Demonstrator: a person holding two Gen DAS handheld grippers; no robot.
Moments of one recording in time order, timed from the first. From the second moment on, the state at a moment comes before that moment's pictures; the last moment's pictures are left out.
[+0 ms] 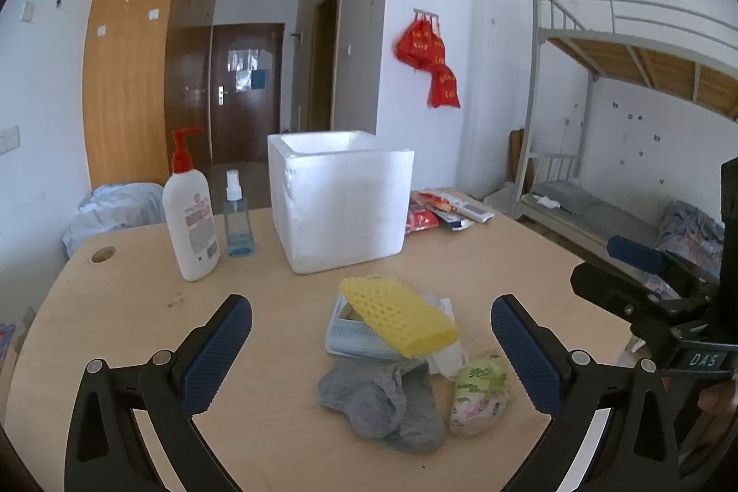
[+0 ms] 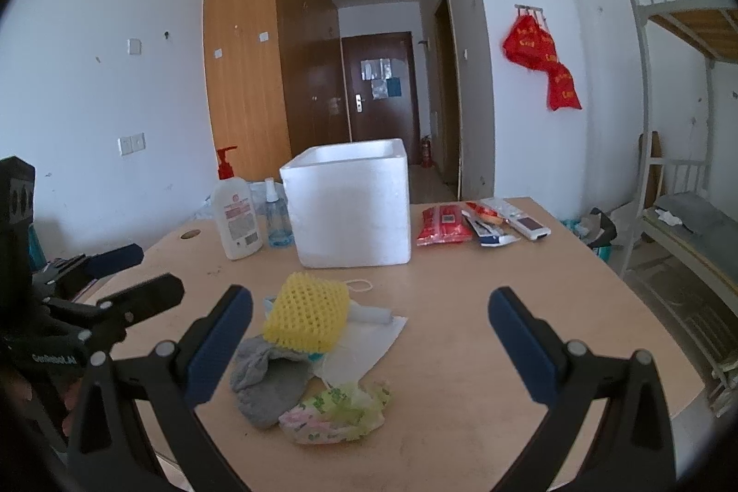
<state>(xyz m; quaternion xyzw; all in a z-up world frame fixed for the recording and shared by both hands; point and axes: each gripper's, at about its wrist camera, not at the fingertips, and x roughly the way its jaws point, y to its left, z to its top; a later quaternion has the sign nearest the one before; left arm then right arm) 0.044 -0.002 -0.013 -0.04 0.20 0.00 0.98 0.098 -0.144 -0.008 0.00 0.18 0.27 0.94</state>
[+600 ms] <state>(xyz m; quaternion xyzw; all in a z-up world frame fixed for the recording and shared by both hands) 0.083 0.005 -0.045 -0.02 0.28 -0.01 0.96 0.143 -0.116 -0.025 -0.02 0.24 0.31 0.92</state>
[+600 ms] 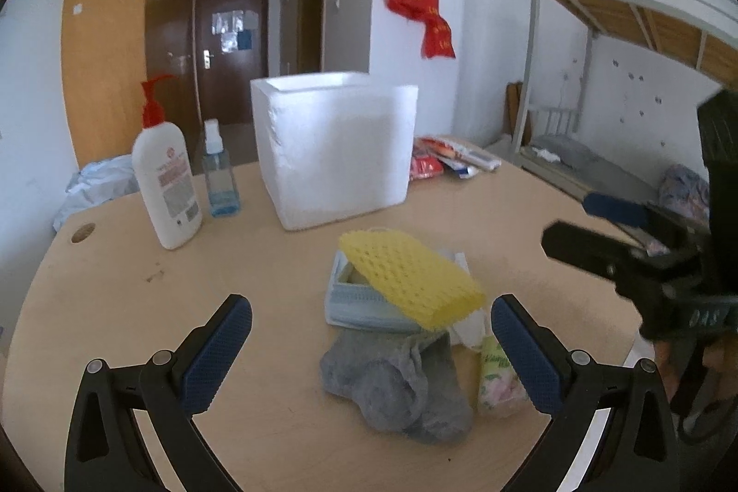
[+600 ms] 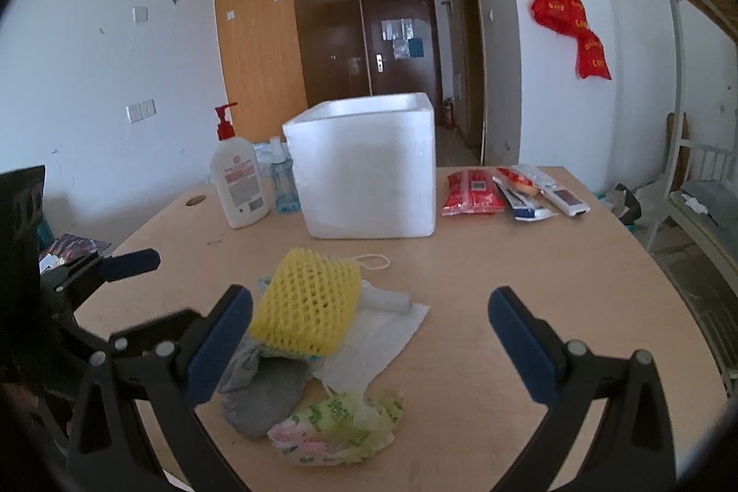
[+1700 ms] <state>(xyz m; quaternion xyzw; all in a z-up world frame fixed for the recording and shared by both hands) 0.129 0.026 -0.104 -0.03 0.40 -0.07 0.91 0.205 -0.051 -0.062 -0.07 0.35 0.38 0.85</state>
